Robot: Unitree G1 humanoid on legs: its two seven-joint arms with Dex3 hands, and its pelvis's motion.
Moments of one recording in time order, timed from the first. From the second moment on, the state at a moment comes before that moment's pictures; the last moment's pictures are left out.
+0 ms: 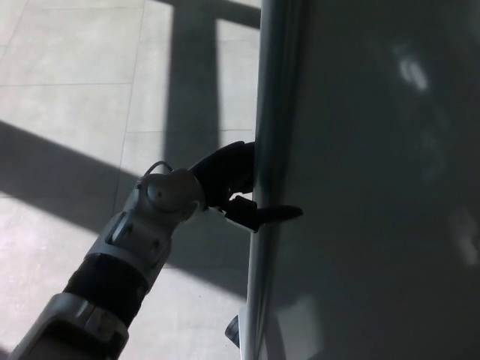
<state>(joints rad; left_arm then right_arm) -0.74 0.16 -0.31 0.71 0.07 0.05 -0.48 0.08 -0.44 -0.20 1.11 -0.04 -0.70 0.02</state>
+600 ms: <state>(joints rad) -0.65 0.10 -0.26 0.66 0.11 0.00 -0.29 0.08 -0.44 -0.20 1.12 -0.05 -0.71 0.03</state>
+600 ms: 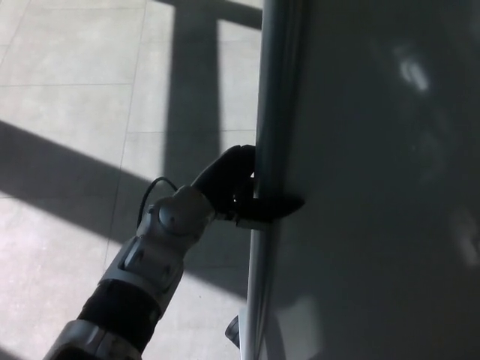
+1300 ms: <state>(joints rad) -0.54 0.26 -0.11 0.53 0.01 0.00 -0.48 0.06 -0.45 -0.18 1.13 -0.06 -0.71 0.02</state>
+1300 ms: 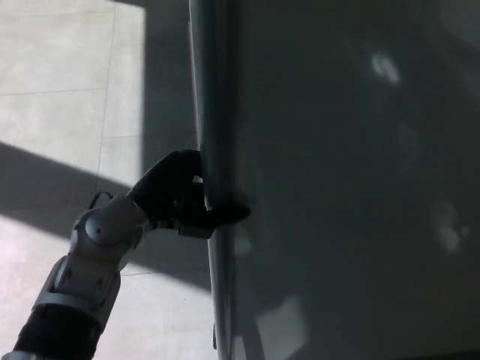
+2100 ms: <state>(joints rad) -0.74 0.62 -0.10 0.93 -0.04 0.00 -0.88 0.03 -0.45 -0.17 1.13 -0.07 -0.71 0.02</state>
